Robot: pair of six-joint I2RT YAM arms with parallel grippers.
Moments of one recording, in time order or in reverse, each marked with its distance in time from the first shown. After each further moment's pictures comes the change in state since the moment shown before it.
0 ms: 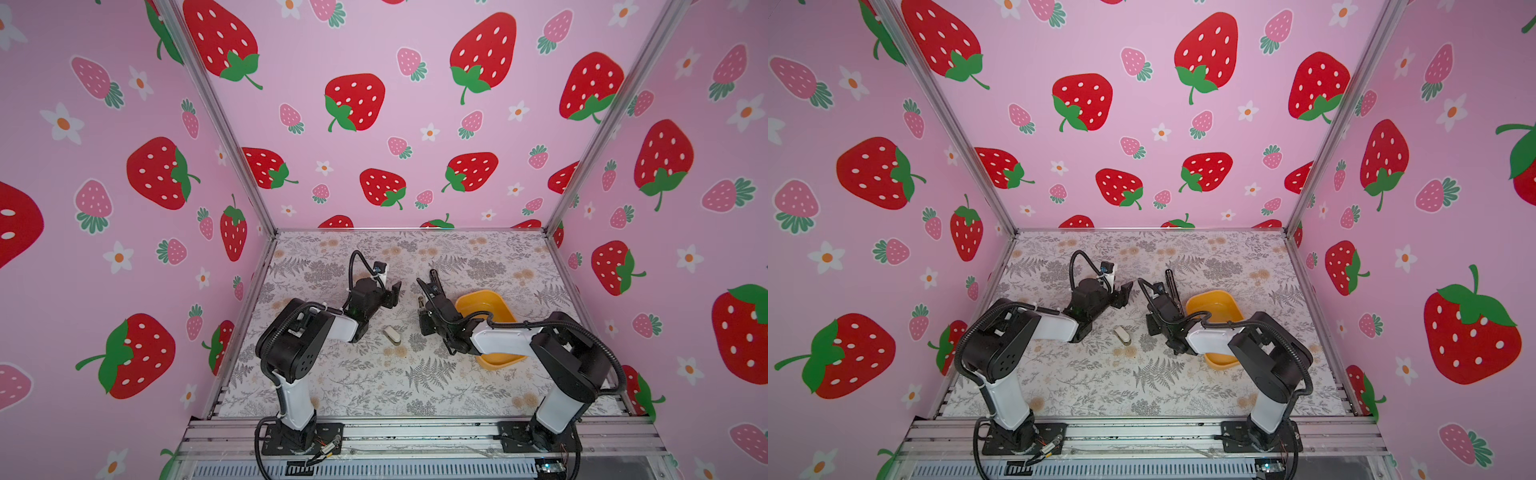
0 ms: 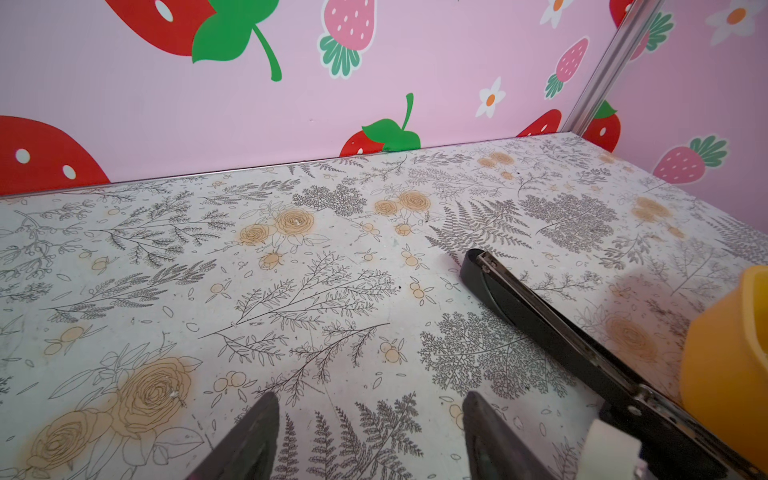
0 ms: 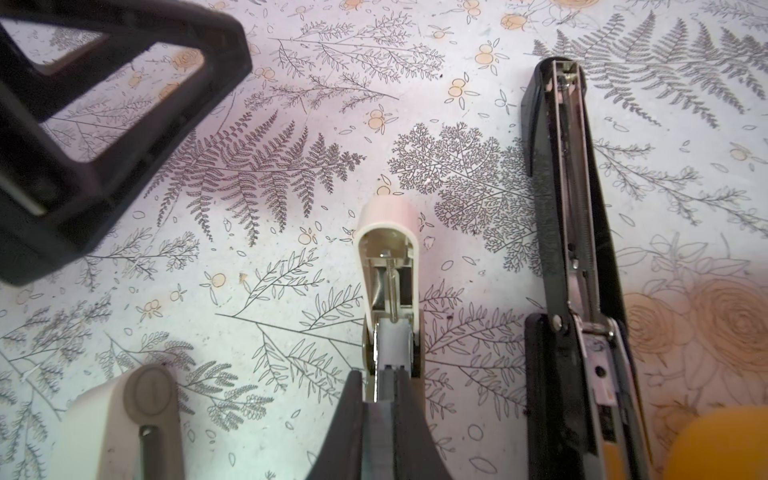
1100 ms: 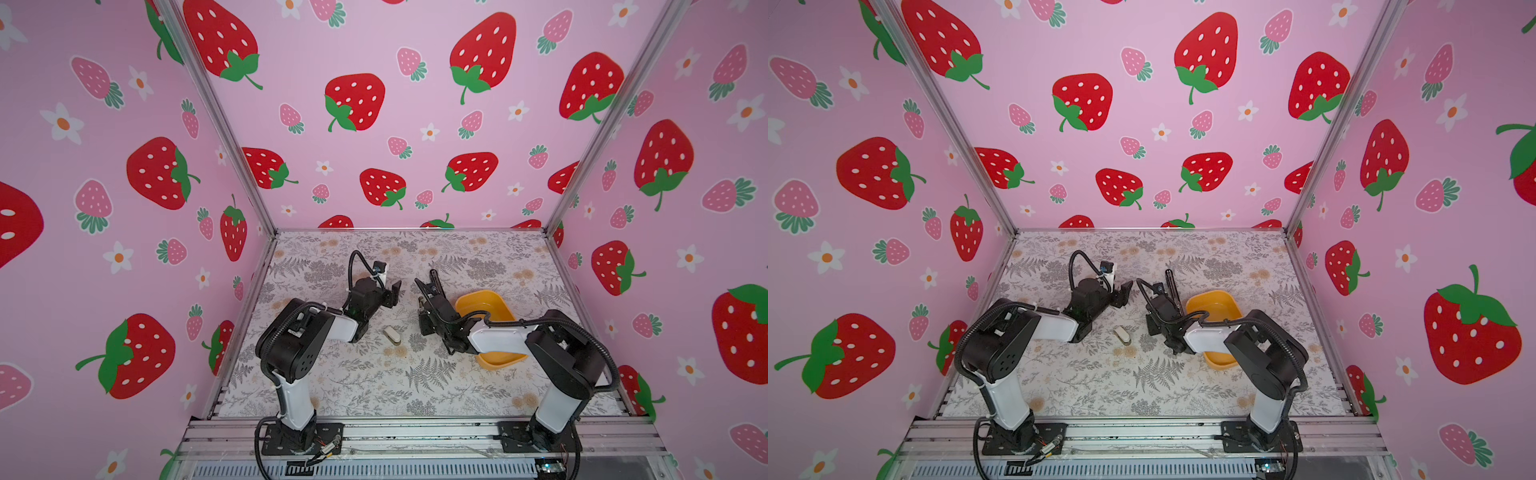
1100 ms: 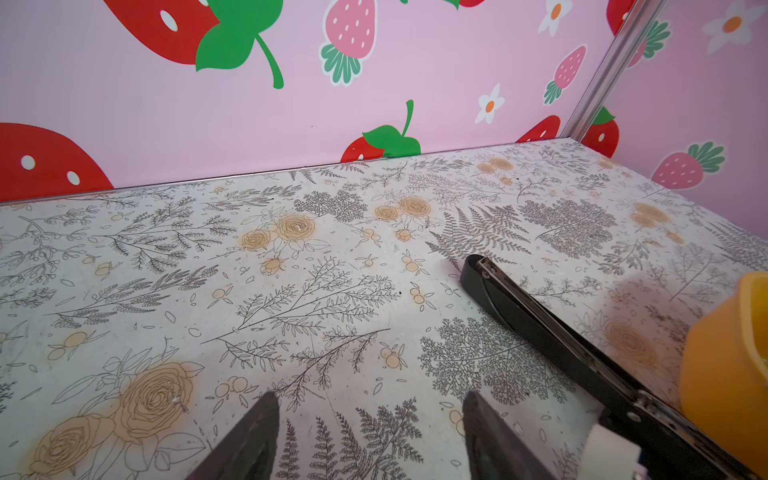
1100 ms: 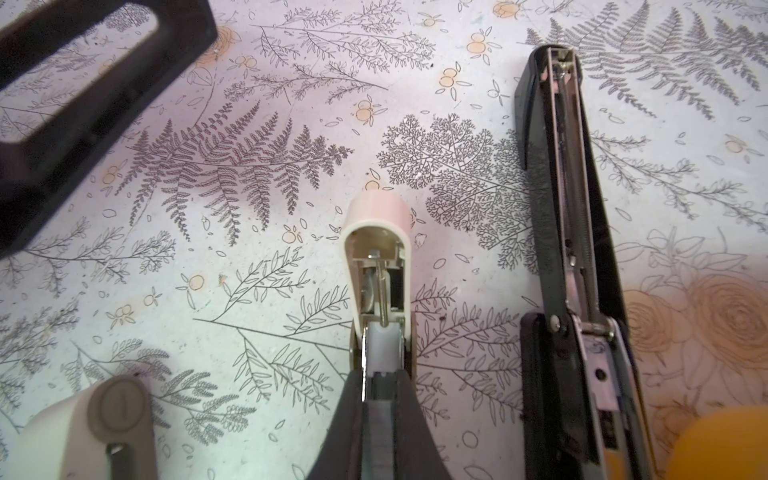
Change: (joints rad) left arm 0.000 0.000 0.000 0.013 -0.001 0.000; right arm 0.000 0.031 0.016 -0.007 0.021 0.003
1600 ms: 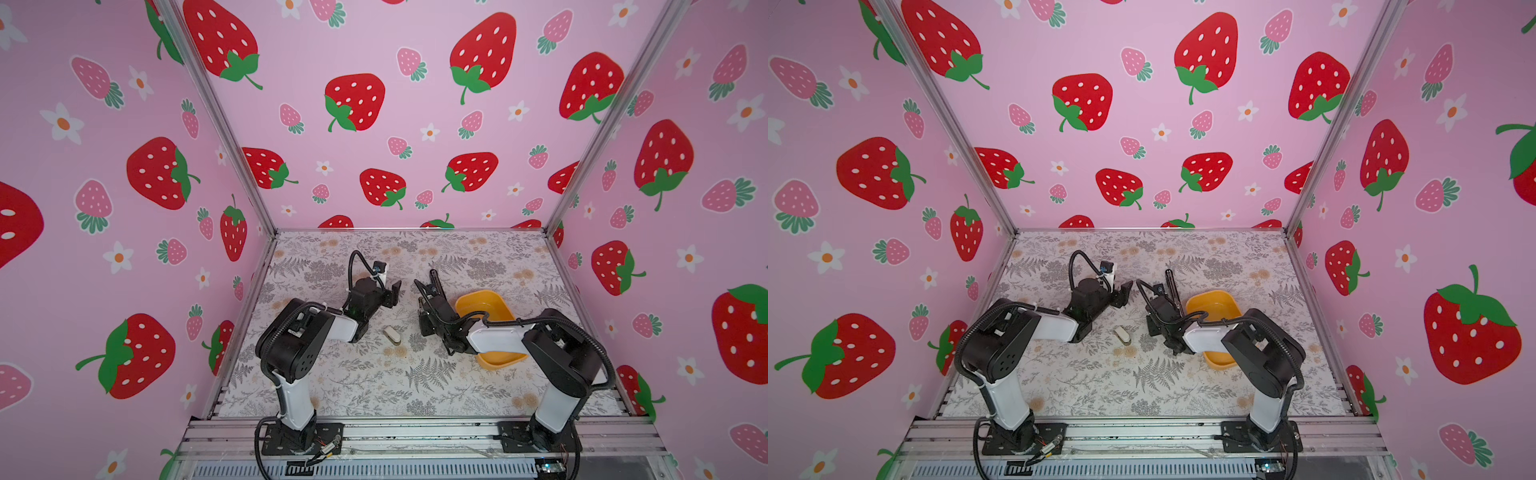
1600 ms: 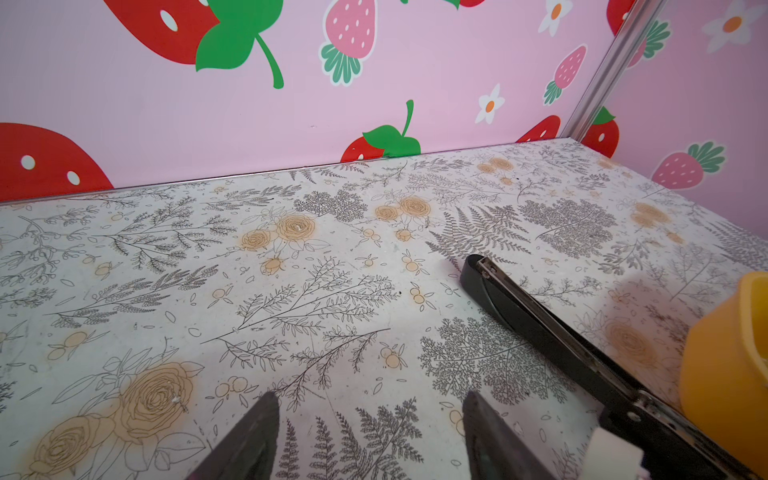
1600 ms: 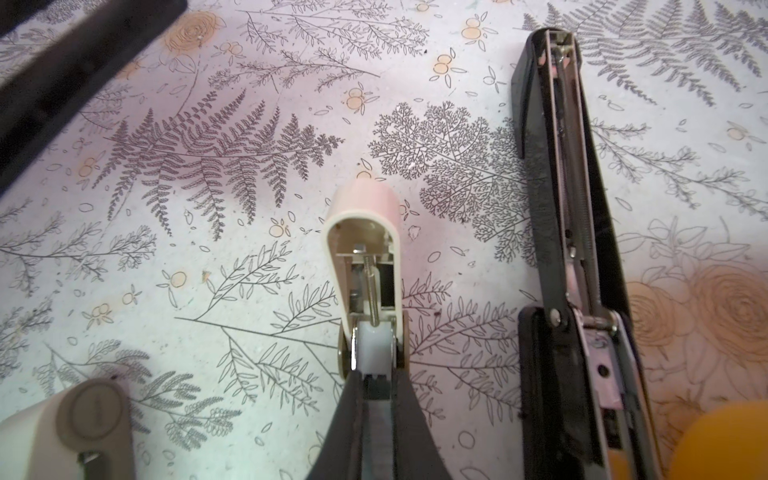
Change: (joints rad) left arm 0.000 0.000 0.000 0.000 0.000 0.000; right arm 0.000 0.018 0.000 0.000 0.008 0.005
